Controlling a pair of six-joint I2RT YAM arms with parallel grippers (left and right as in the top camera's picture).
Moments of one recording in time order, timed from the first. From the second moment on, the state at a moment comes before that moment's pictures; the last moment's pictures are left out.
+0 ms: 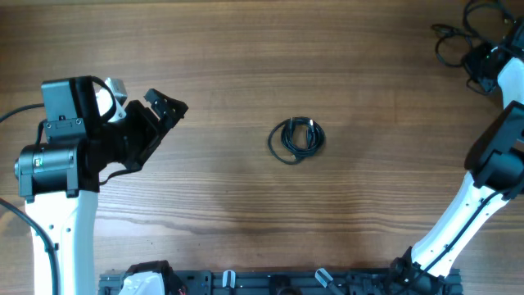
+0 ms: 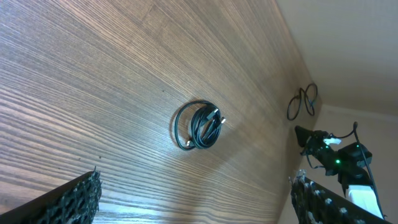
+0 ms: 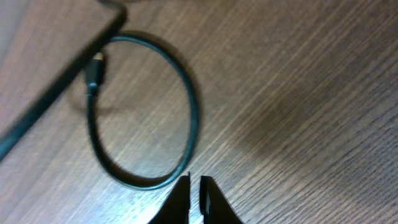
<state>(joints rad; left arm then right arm) 0.11 1.17 1.31 -1.13 0.50 -0.69 -0.48 2.37 1.90 -0.54 -0.13 0.49</state>
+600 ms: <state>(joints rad) 0.11 1.17 1.31 -1.13 0.50 -0.69 -0.42 2.47 1.86 -0.25 -0.15 0.60</state>
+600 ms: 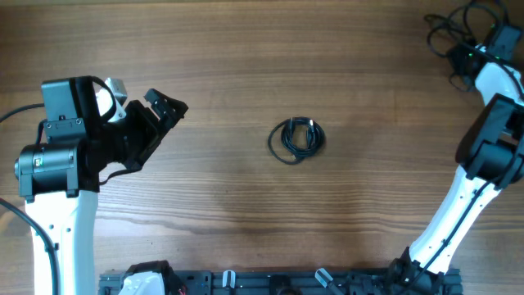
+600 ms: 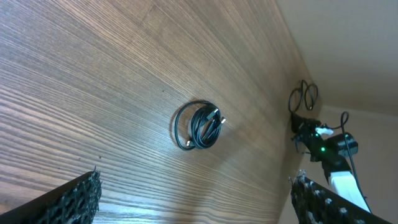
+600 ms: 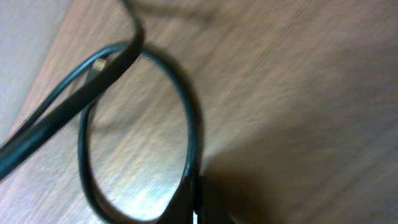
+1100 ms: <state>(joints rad) 0.11 1.17 1.31 -1.16 0.44 -0.69 -0.48 1.89 1.87 -1.05 -0.46 0.50</state>
